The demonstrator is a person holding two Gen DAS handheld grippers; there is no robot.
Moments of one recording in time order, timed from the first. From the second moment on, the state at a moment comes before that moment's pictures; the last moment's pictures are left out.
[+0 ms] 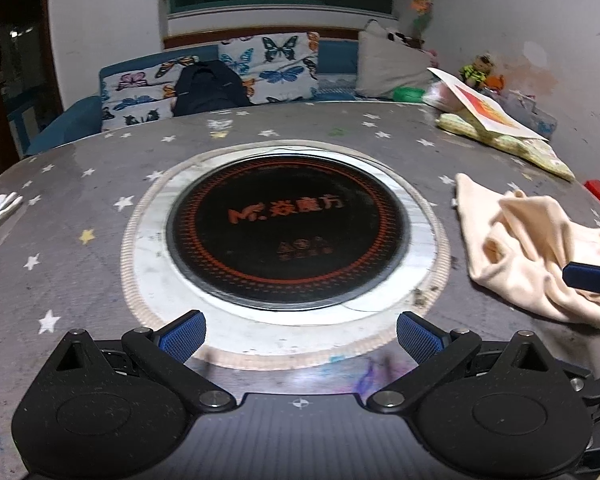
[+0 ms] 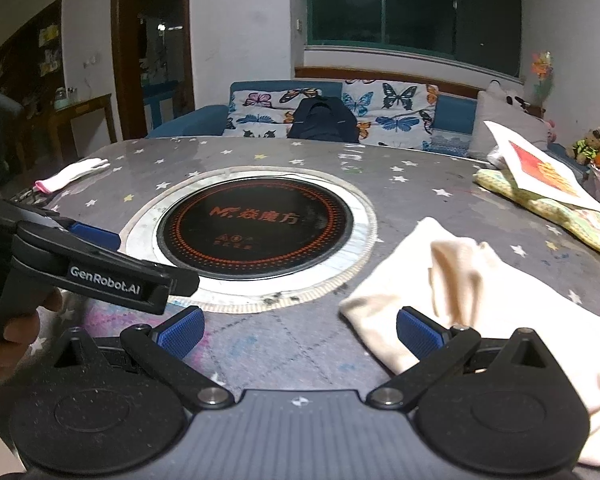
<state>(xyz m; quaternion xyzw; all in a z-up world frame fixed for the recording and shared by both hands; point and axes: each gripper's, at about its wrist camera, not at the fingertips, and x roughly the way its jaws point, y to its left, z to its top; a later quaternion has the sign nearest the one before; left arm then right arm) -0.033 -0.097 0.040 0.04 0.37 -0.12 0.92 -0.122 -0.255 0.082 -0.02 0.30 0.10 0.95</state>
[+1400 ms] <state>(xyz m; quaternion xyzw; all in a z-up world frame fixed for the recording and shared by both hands) -0.034 -0.186 0.054 0.09 0.37 -0.20 0.90 -0.171 -0.346 0.104 0.02 0.28 -0.01 0.96</state>
